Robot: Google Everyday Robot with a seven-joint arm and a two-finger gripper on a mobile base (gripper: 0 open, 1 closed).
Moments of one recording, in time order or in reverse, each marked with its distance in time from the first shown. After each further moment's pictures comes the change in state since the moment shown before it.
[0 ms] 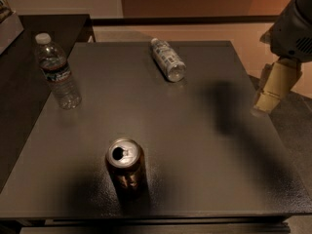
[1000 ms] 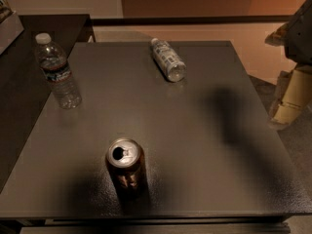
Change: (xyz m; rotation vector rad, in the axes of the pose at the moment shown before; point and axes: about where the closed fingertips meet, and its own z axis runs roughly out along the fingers) arm 0.005 0.030 -0.024 -0.010 -0.007 -0.088
